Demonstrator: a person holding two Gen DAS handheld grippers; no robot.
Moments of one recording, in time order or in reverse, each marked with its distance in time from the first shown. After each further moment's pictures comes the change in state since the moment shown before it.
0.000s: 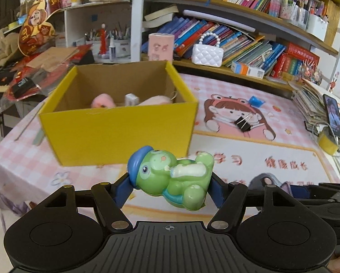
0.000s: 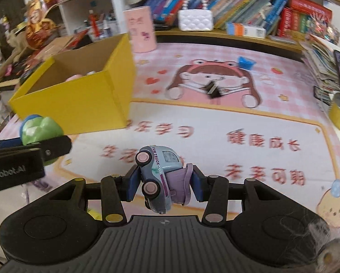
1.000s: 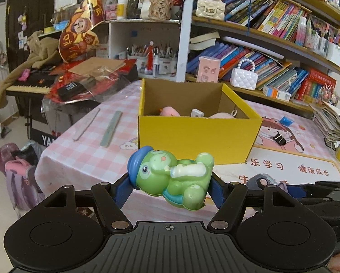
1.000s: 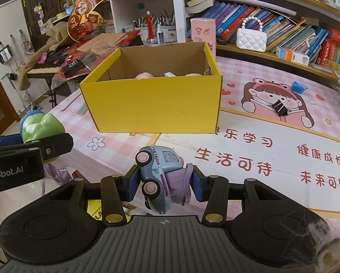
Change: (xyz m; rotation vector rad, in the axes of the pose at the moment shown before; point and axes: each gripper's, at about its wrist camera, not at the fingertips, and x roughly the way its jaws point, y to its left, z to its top) left arm -0.060 0.108 -0.019 -0.050 -0.112 0.080; right arm -0.008 0.131 -0.012 -0.114 -0.061 0.079
